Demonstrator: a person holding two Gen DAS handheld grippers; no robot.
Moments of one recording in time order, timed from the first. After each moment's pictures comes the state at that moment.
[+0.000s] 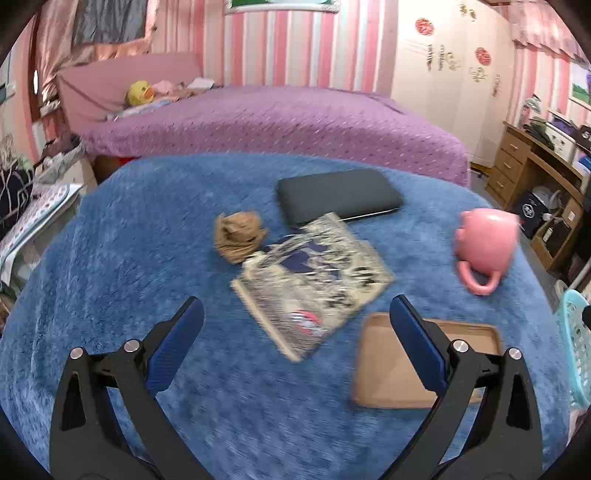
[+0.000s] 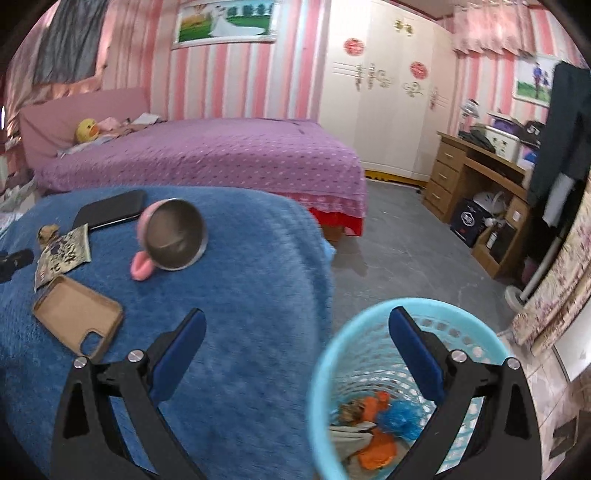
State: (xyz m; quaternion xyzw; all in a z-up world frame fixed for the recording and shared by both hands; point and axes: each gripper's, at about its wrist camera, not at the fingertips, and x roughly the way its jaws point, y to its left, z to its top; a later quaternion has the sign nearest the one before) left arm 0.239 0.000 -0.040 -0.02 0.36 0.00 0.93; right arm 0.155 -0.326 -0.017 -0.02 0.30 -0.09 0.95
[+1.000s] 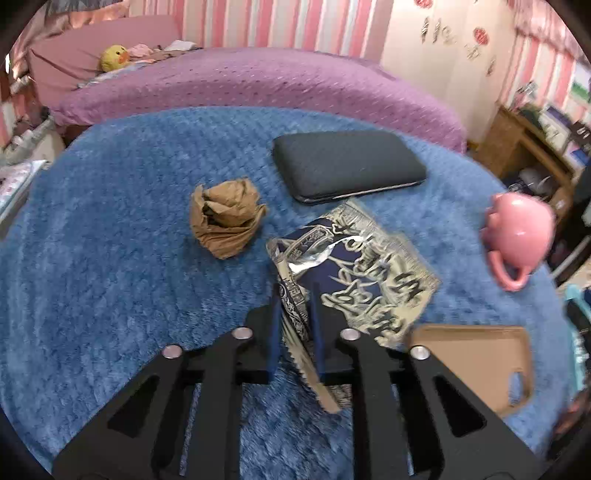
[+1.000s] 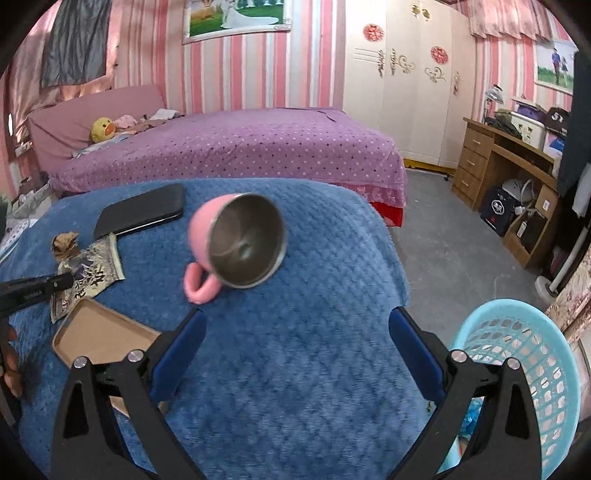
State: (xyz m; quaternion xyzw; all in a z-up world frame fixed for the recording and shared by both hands) left arm 0.290 0.018 -0.070 -0.05 0.42 -0.07 0.91; right arm 0.202 -0.267 -0.034 0.00 0.31 -0.06 0.95
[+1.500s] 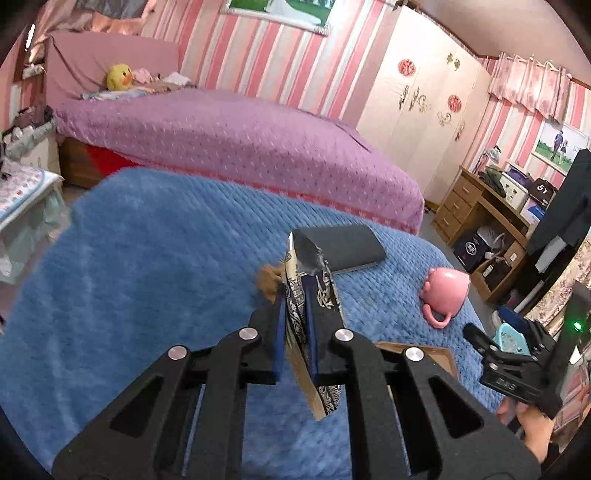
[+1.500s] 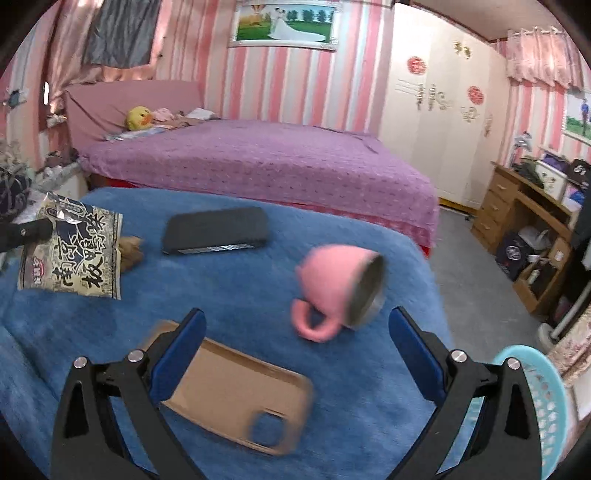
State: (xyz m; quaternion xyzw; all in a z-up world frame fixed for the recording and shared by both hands) left arm 0.225 0.115 0.014 -0.12 0.31 -0.11 0.94; right arm 0.209 -0.155 0.006 -0.05 0.29 0.00 0.96
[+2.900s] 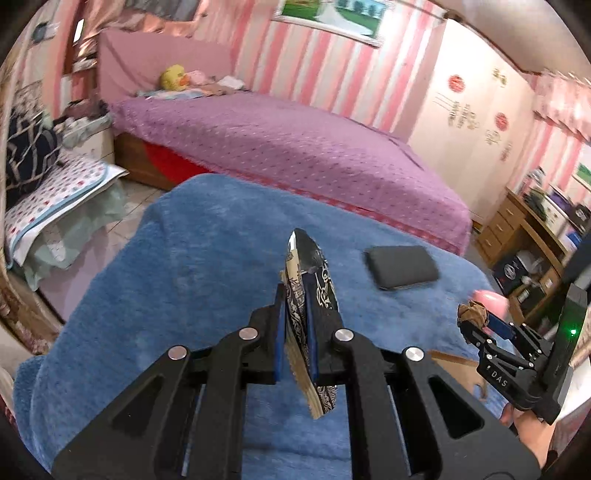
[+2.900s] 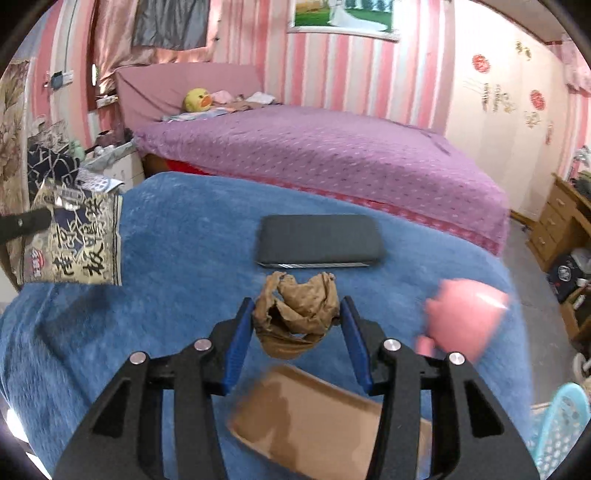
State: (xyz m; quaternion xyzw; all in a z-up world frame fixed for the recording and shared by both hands) left arm 0.204 0.153 0.034 -0.13 0.32 -0.02 0.94; right arm 0.224 -0.108 0.005 -0.06 0.31 0.08 0.94
